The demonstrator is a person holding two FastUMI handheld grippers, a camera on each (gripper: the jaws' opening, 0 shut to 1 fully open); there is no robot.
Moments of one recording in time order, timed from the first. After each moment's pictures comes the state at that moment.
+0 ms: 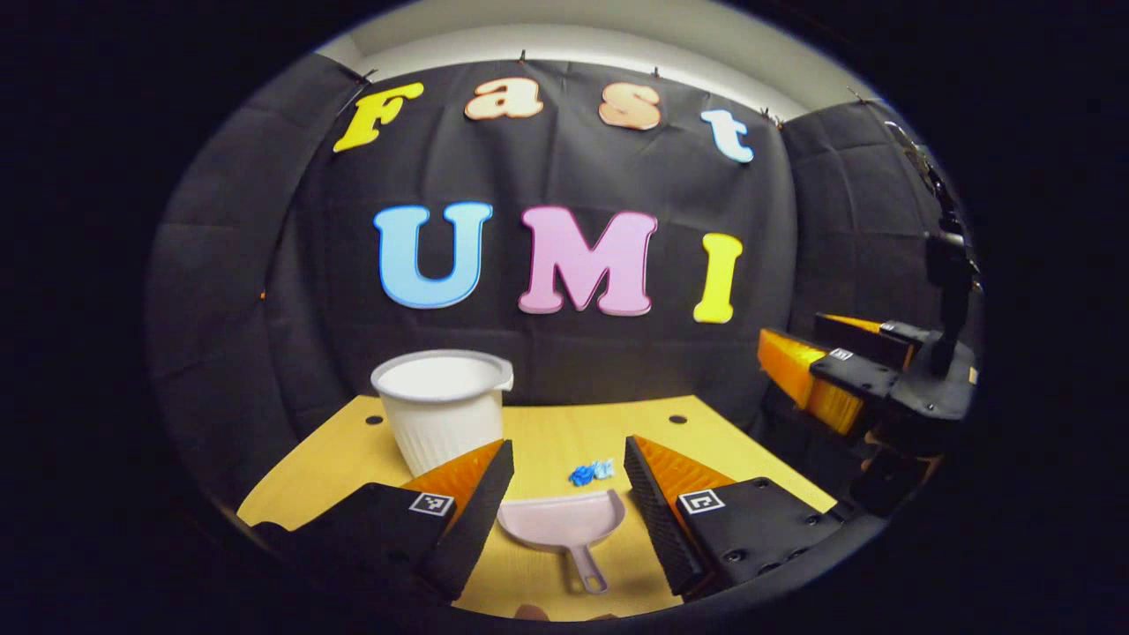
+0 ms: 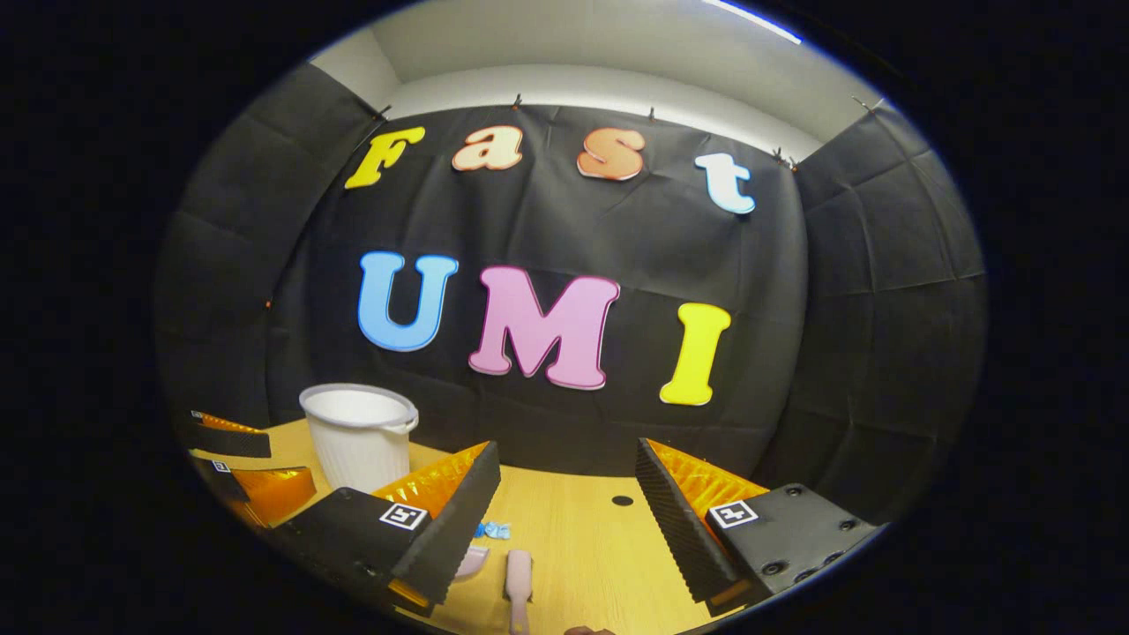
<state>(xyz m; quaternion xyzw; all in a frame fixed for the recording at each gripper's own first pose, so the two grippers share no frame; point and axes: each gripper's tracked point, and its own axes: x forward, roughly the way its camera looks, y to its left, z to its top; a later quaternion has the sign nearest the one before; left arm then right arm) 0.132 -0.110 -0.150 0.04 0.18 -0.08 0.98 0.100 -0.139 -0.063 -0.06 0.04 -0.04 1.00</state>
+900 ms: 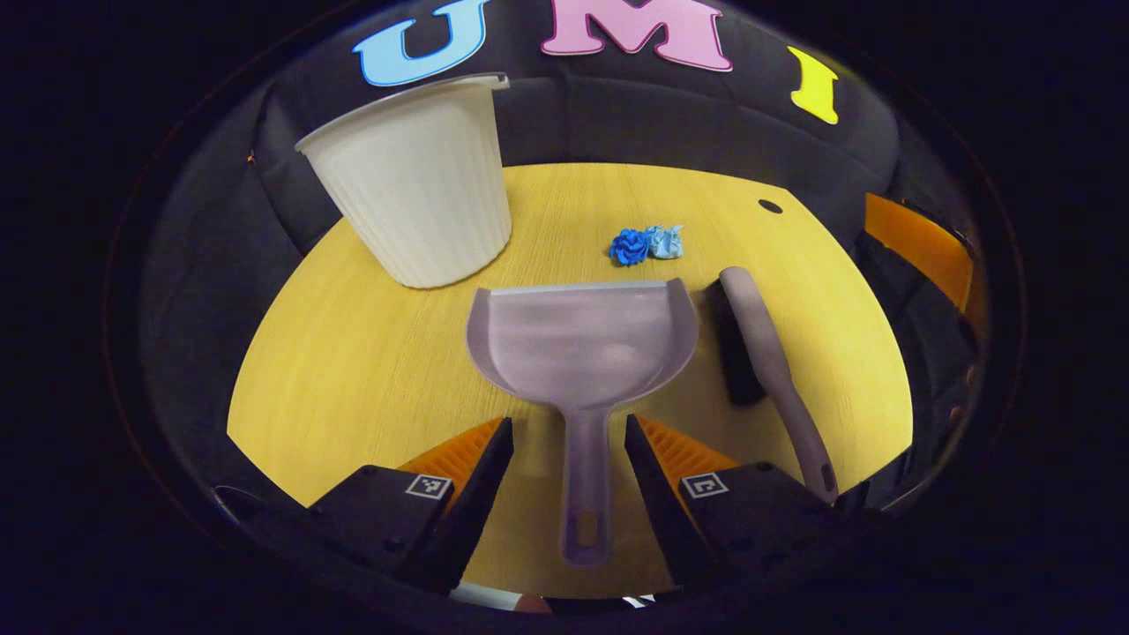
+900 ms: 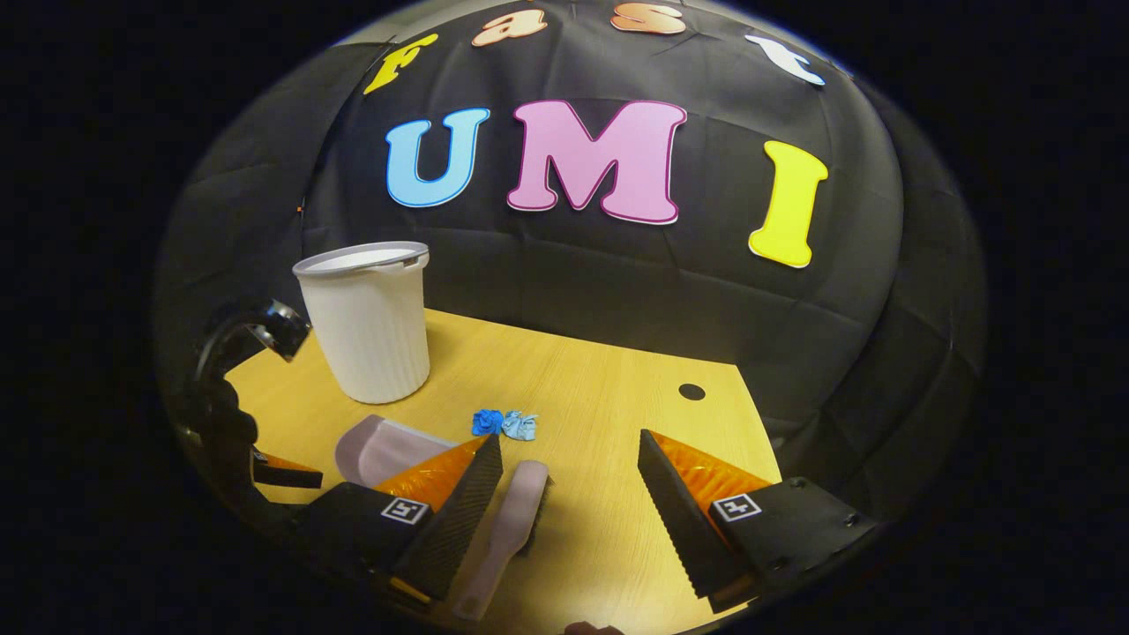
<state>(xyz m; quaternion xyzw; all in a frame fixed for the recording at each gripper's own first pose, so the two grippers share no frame) 0.161 -0.140 -0.363 0.02 0.53 0.03 0.85 0.165 -0.157 -0.231 -0.03 0.23 0.06 0.97</state>
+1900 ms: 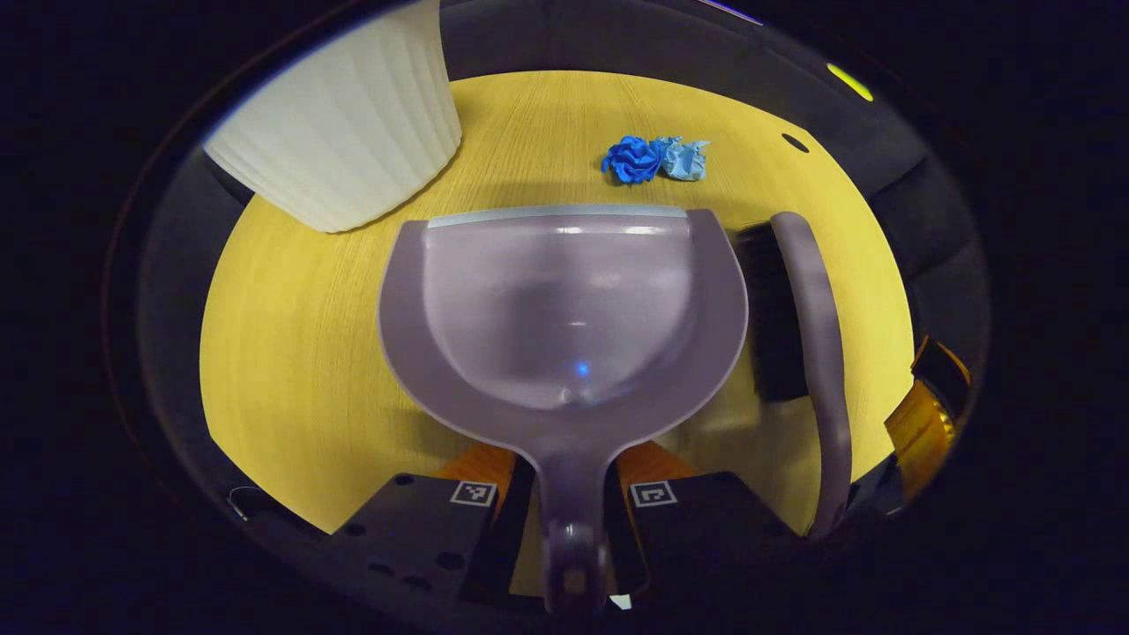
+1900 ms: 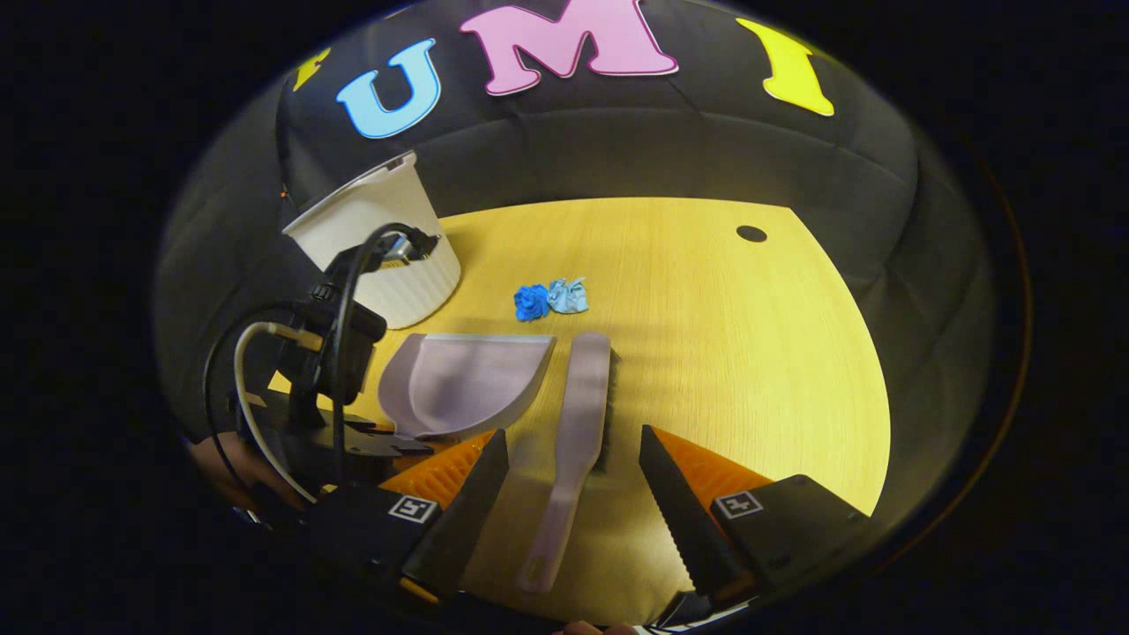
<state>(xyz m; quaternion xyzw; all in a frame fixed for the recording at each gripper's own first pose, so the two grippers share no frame) 0.189 -0.141 -0.407 0.01 0.66 -0.02 0.75 0.109 -0.117 -0.324 0.09 0.46 0.09 0.88</state>
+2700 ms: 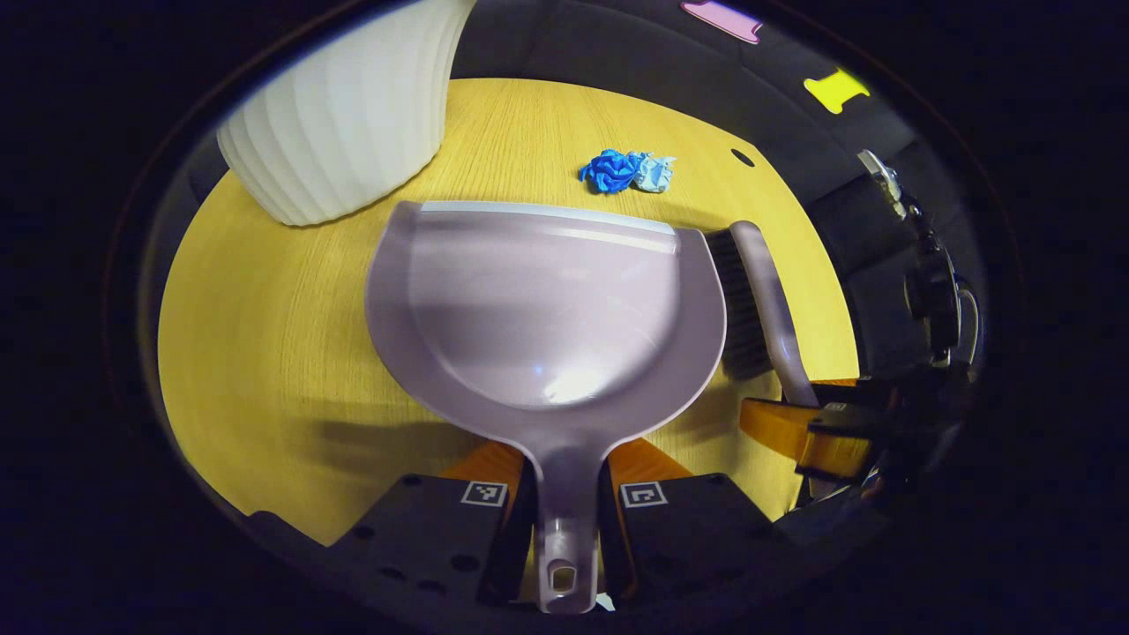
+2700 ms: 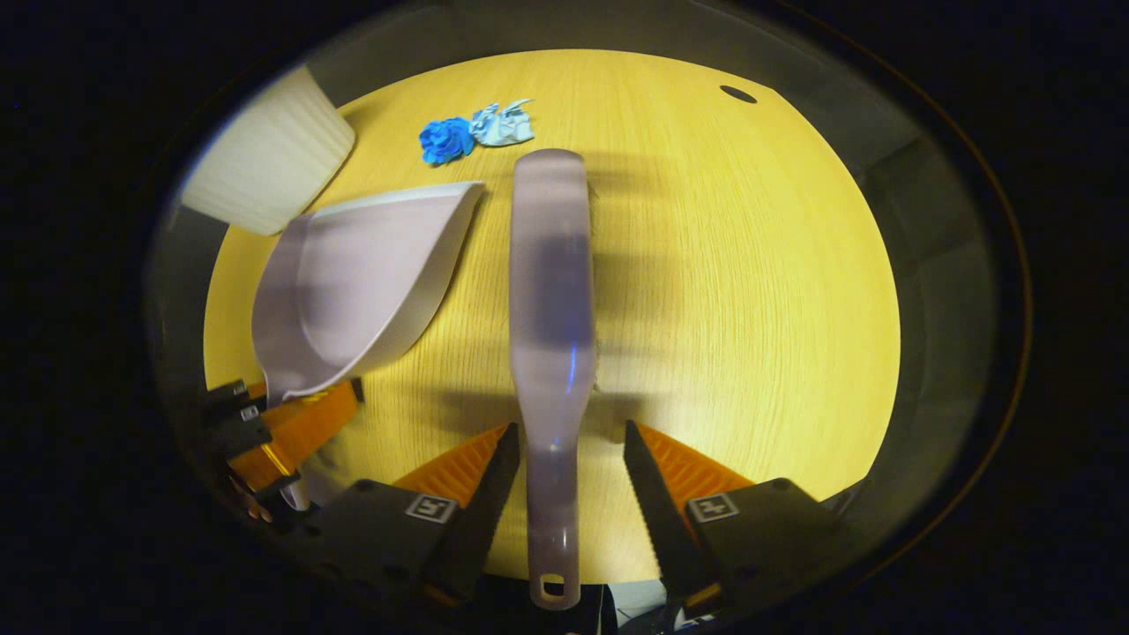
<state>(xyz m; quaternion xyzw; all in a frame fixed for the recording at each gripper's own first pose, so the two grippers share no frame) 0.179 -0.126 -0.403 -0.04 0.63 -0.12 0.77 0.069 -0.120 -0.412 0.05 0.68 -0.02 0.74</state>
